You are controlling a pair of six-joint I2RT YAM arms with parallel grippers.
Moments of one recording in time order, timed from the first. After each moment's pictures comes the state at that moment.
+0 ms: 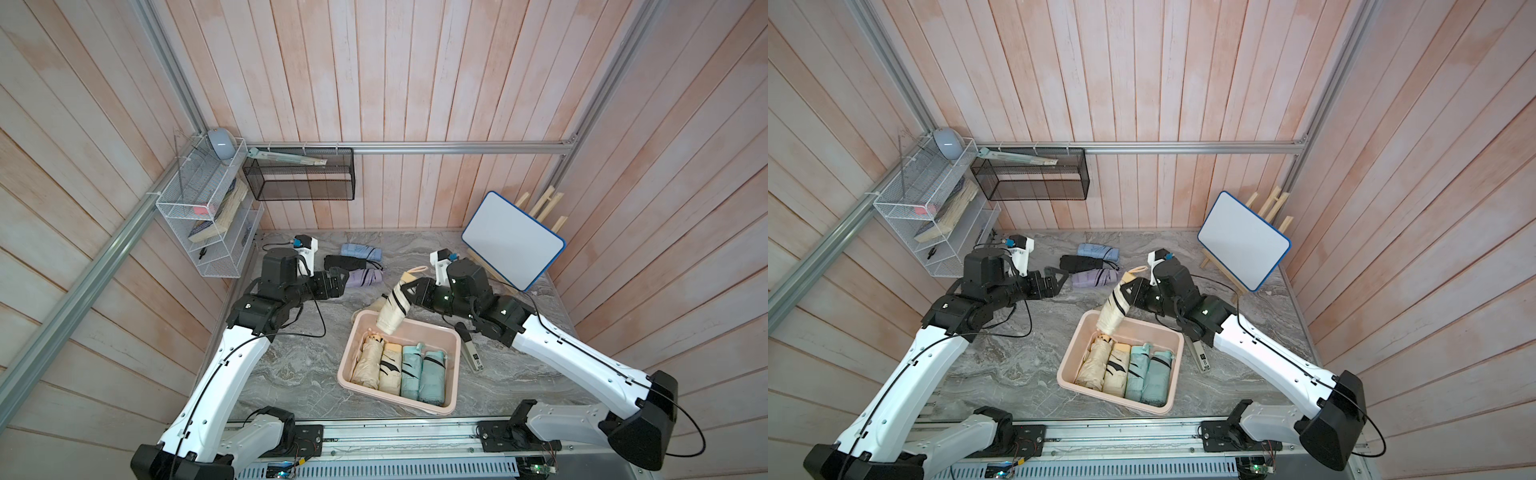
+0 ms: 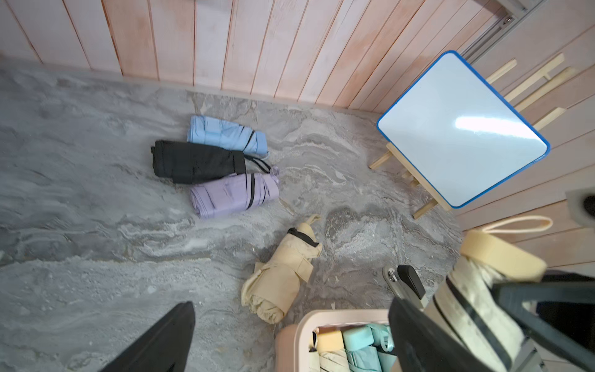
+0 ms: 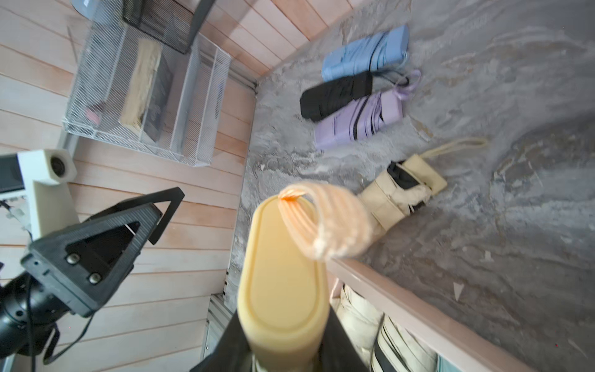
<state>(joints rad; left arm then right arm) -0.26 1.09 1.14 -0.67 0.28 -0.33 0.84 1.24 1.09 -0.36 -0.10 0.98</state>
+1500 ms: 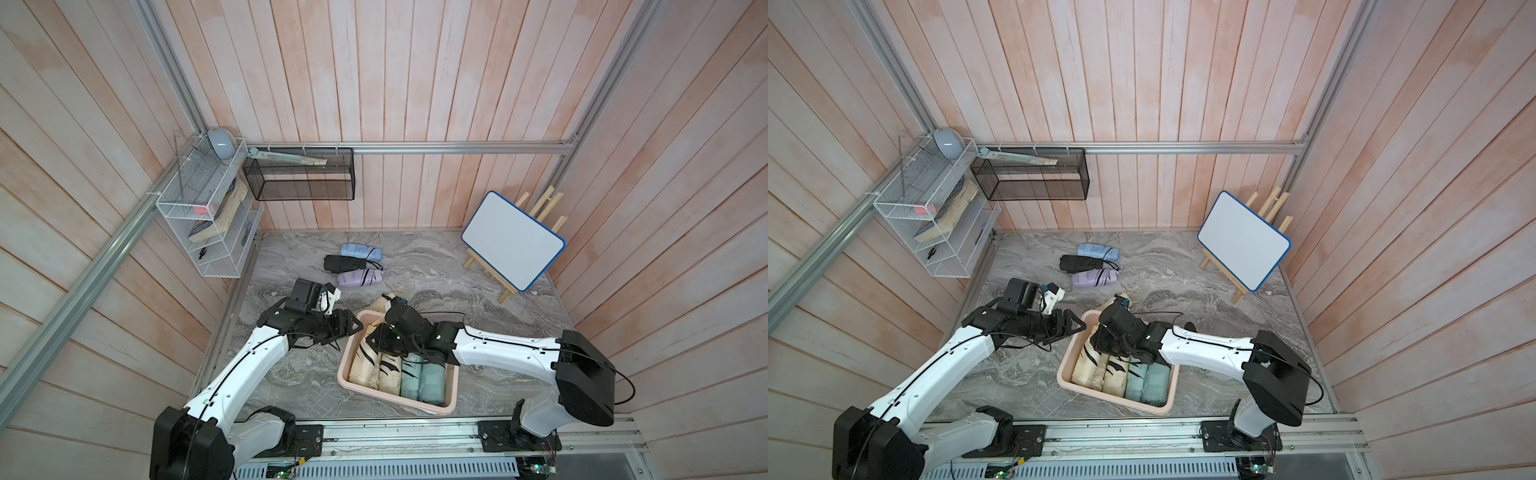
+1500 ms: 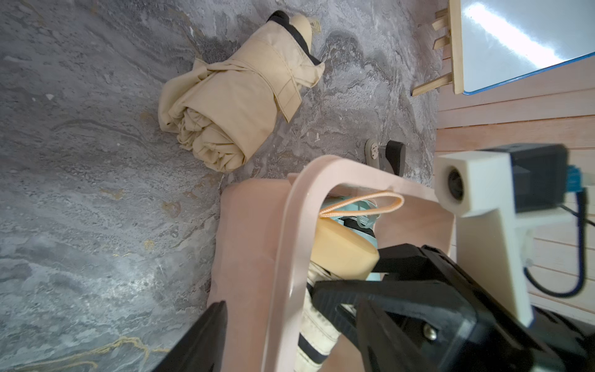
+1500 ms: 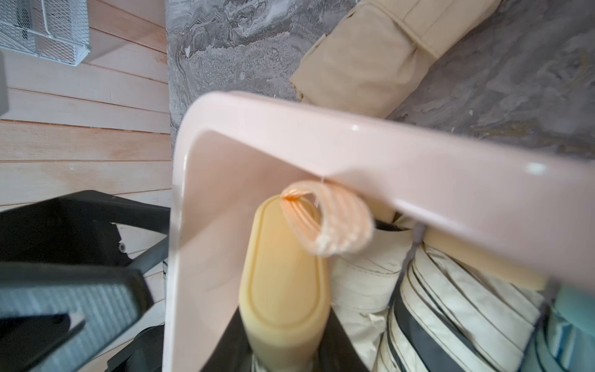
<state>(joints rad) -0.33 1.15 0.87 -0.72 0.57 -0.51 1.09 1.57 1.01 -0.18 -0.05 1.17</state>
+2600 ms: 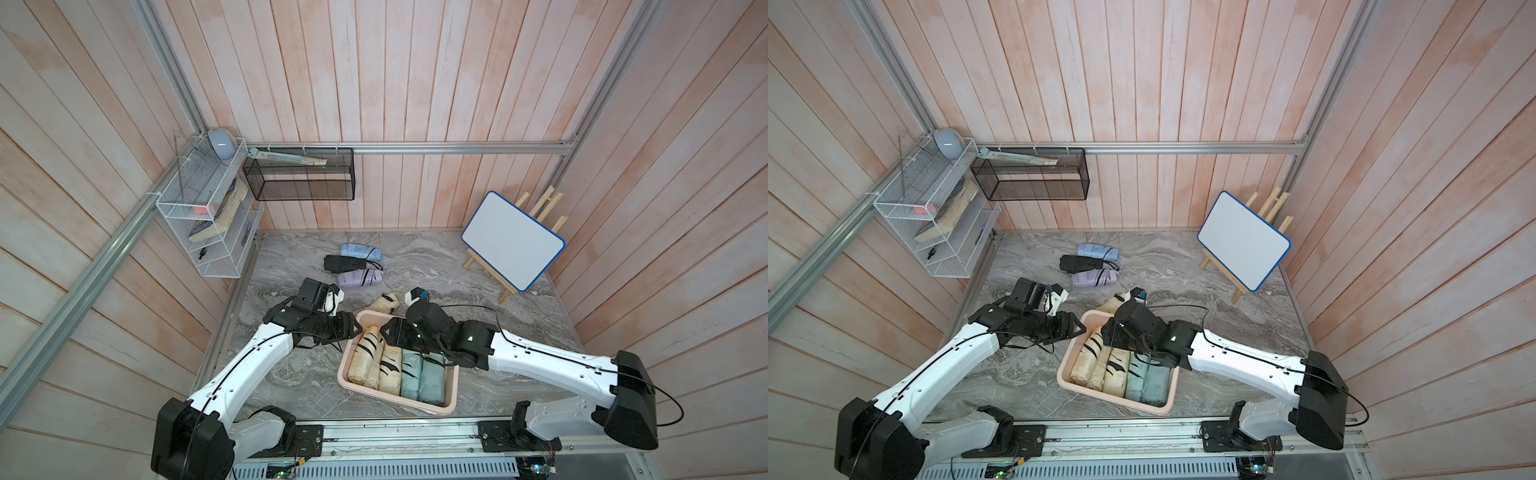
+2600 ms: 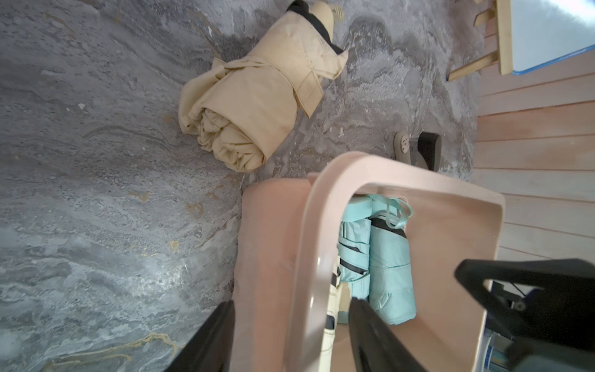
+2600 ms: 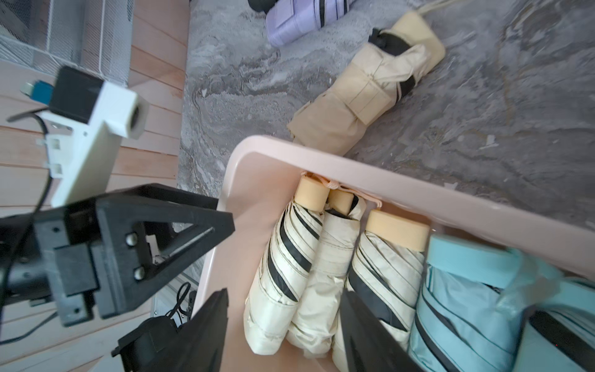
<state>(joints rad) -0.40 1.19 0.90 -0.77 0.44 -0.46 1.08 1.30 1.02 -0.42 0.11 1.09</state>
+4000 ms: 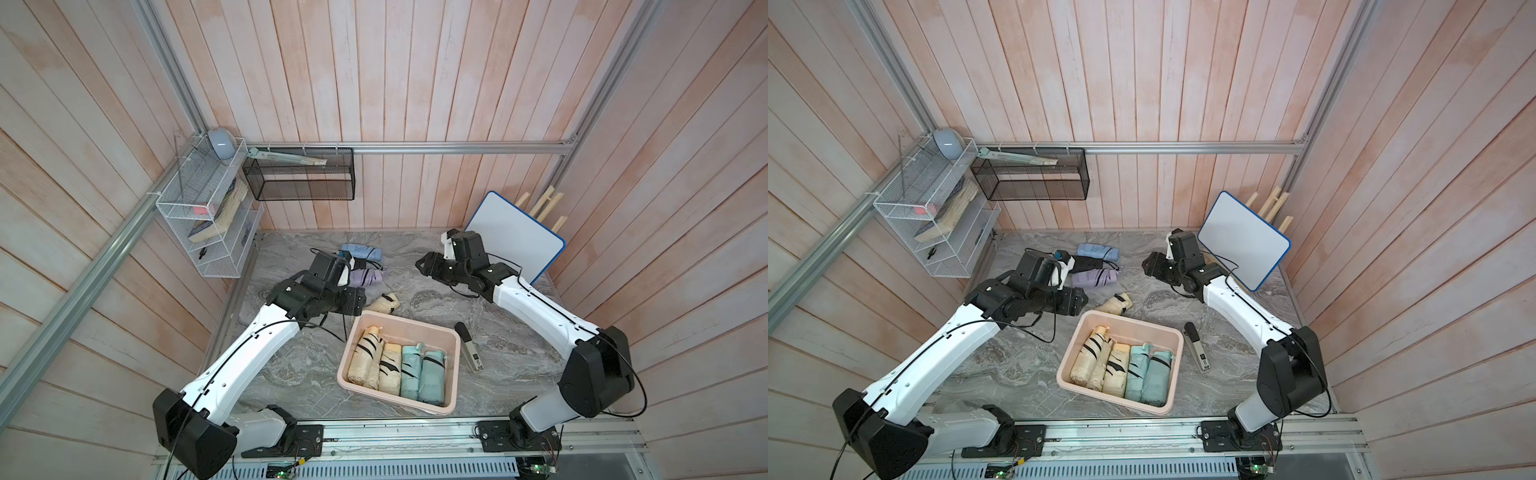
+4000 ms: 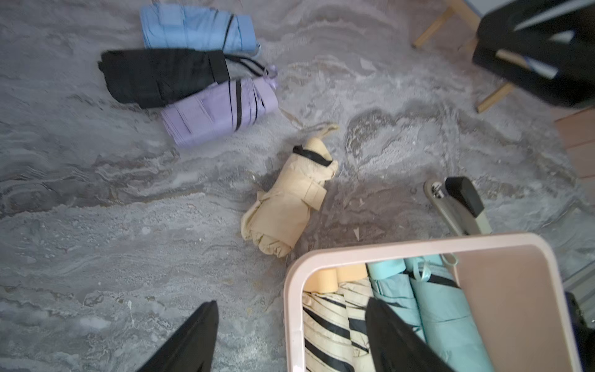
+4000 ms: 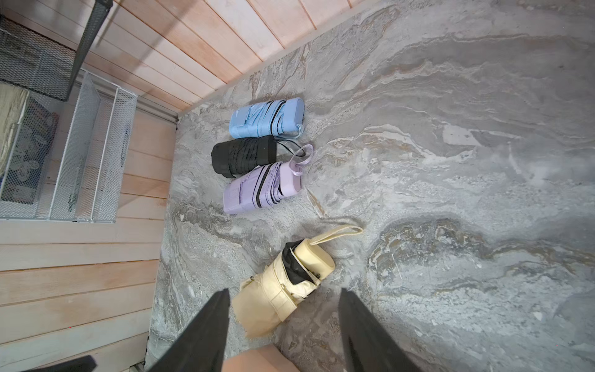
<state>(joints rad) -0.50 1.28 1.30 -0.88 0.06 -0.23 0.48 1.55 1.27 -0.37 -0.21 0.73</state>
